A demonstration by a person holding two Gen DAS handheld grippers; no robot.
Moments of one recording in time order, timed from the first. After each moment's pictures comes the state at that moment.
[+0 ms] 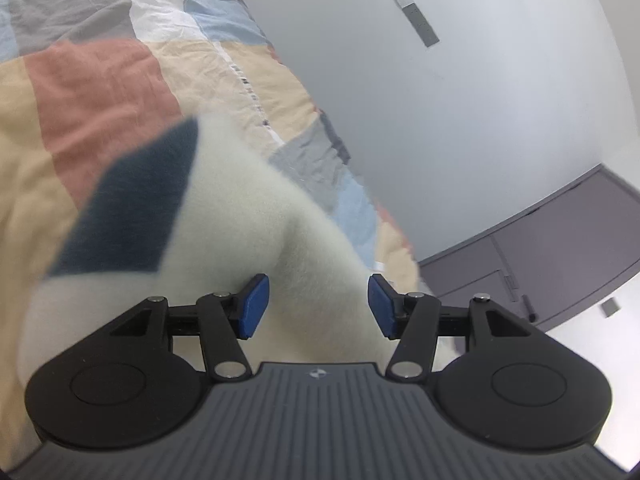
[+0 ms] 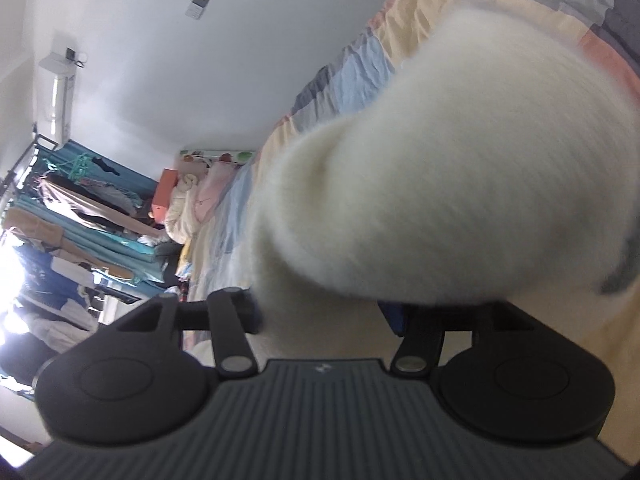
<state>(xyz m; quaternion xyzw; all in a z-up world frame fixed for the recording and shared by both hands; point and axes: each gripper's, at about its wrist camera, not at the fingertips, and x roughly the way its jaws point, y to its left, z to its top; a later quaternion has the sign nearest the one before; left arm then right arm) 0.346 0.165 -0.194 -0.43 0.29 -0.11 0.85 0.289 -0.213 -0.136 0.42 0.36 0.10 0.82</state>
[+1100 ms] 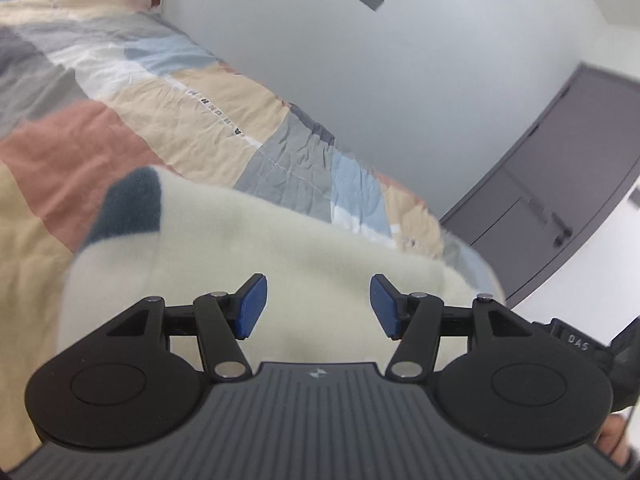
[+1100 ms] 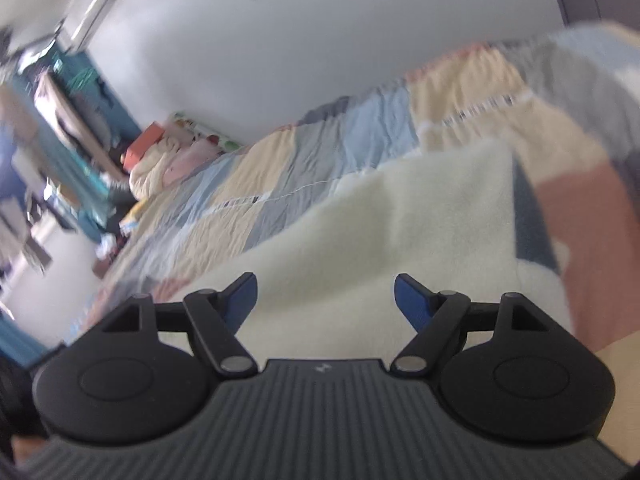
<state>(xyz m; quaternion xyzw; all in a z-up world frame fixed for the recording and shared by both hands) 0.315 0.119 -0.173 -0.27 0.29 -0.14 0.91 0.242 -0.195 -0.112 0.18 0.31 0.11 0.93</state>
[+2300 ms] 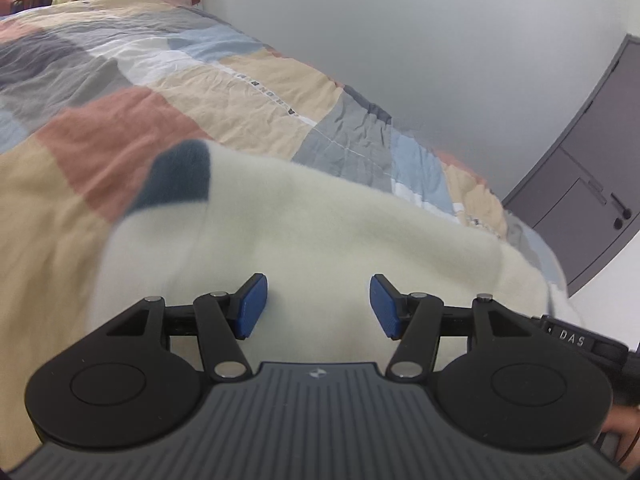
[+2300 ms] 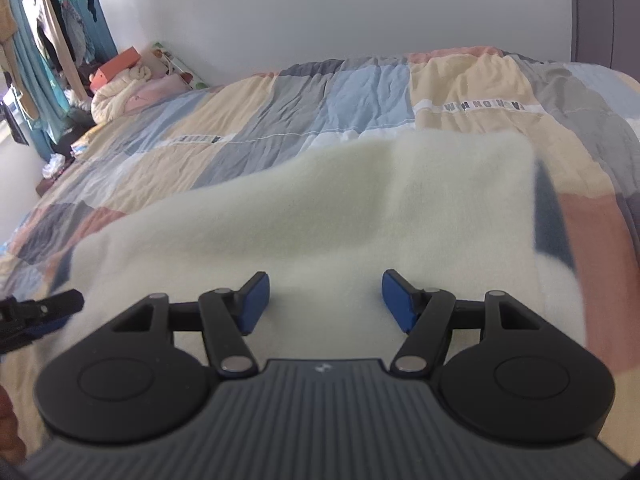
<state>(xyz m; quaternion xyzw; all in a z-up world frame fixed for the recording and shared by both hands) 0.314 0.108 -0.194 -0.24 0.32 -0.05 0.91 0.269 -0.170 -0.145 0.10 0.36 0.08 0.93</state>
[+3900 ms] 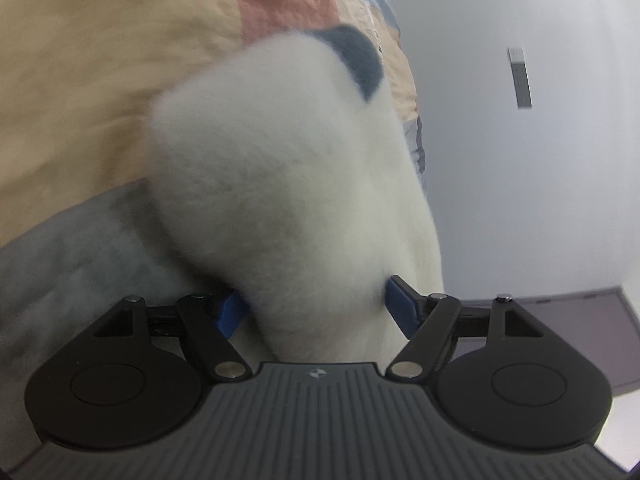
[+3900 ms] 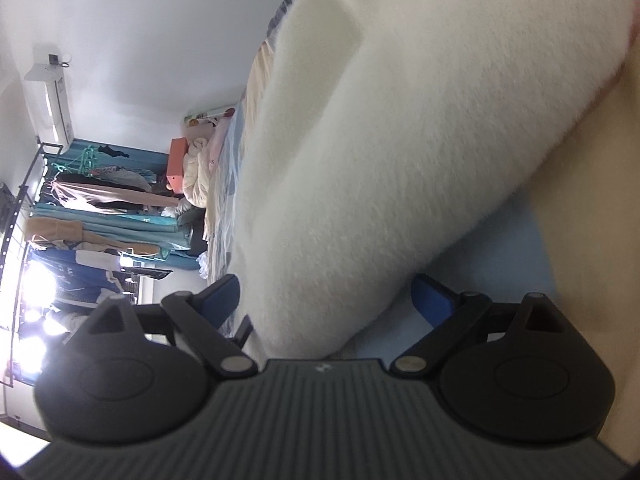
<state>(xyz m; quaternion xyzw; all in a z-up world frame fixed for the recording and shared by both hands) 0.255 0.154 -0.285 -0.61 0.32 -0.02 0.73 0.253 -0.177 -0.216 0.50 0.43 0.16 0.74</state>
